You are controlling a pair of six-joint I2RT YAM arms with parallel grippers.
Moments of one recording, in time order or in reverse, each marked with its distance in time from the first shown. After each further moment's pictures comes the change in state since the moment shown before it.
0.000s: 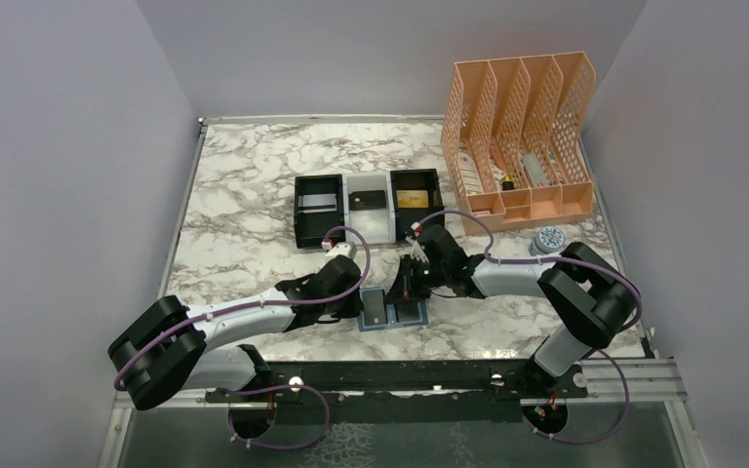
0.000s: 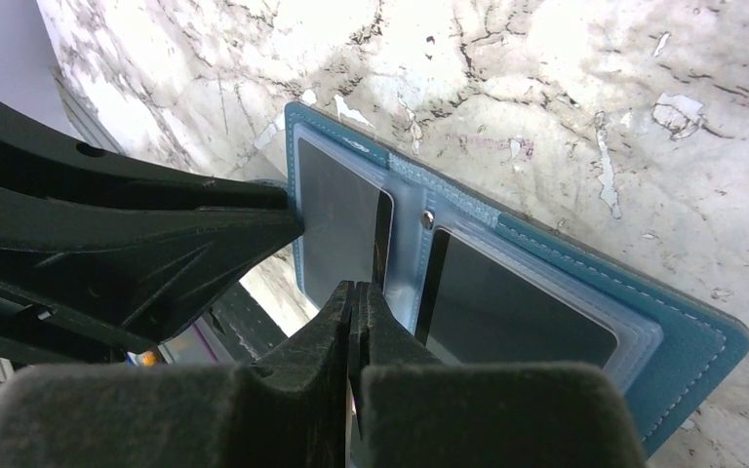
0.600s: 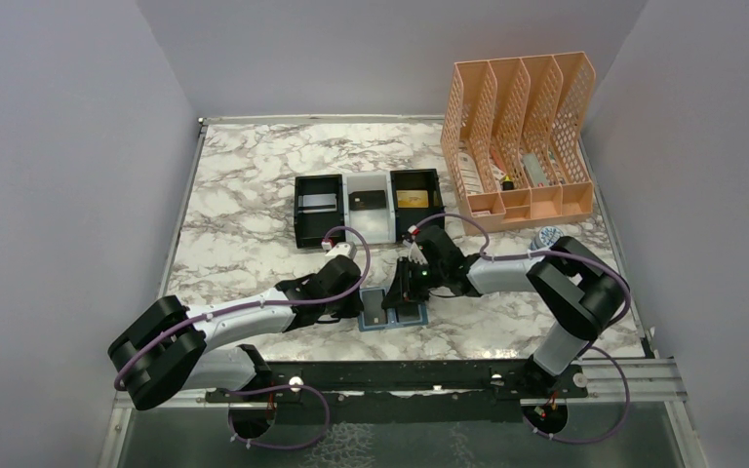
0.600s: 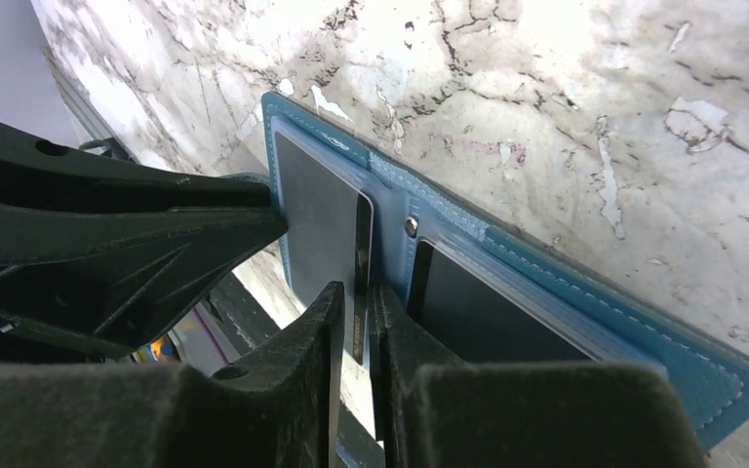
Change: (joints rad) left arm 0.000 0.000 0.000 0.000 0.000 0.000; right arm -0.008 0.058 0.009 0.009 -0.043 0.000
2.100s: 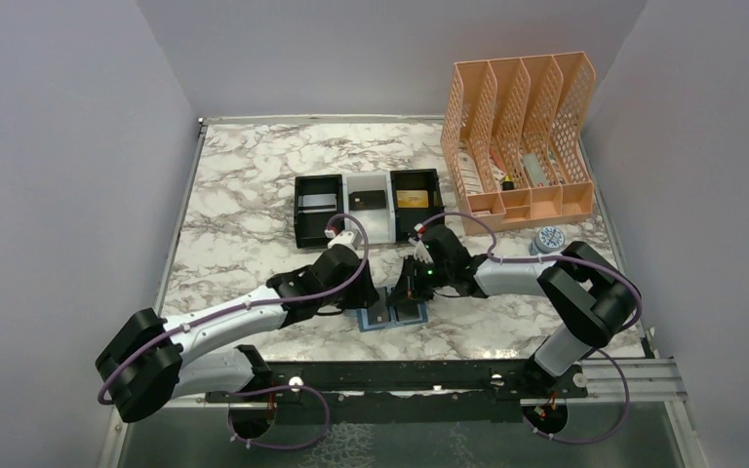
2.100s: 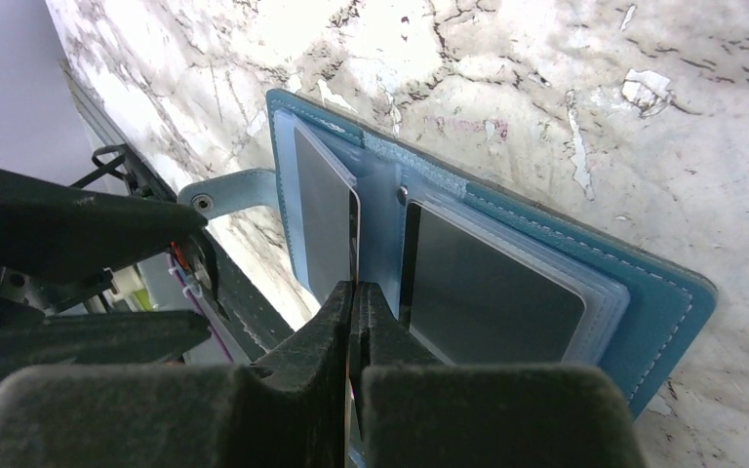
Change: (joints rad) left arm 0.000 -0.097 0.085 -0.070 0.042 0.020; right arm -0.026 -0.056 -0.026 -0.010 -0.009 0.000
